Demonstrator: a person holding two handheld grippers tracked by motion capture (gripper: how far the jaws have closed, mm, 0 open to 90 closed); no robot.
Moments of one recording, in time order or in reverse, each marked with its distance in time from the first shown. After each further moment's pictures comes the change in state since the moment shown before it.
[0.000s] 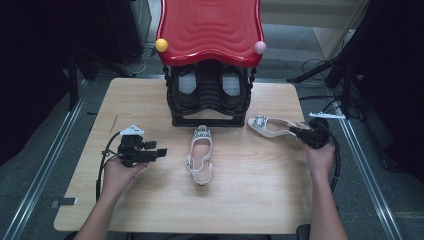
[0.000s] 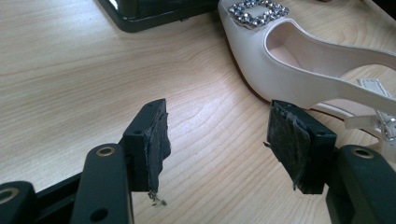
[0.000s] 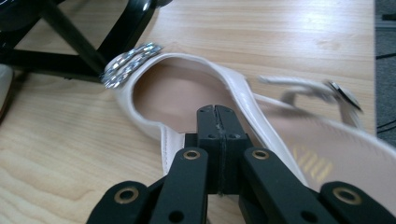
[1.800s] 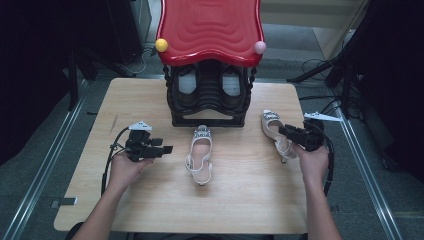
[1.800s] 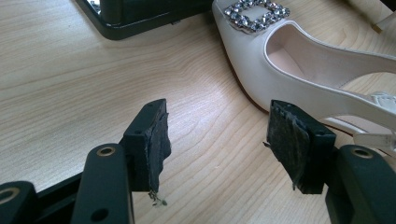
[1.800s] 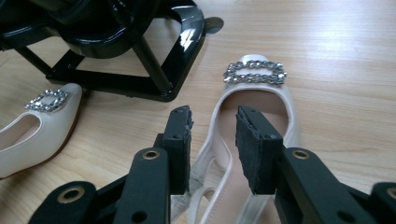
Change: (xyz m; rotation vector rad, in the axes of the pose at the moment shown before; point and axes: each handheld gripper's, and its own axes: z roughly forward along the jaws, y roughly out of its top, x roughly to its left) left arm 0.001 0.012 0.018 0.035 -0.025 0.015; right arm 0.049 0.003 -0.021 -0.080 0.061 -0.008
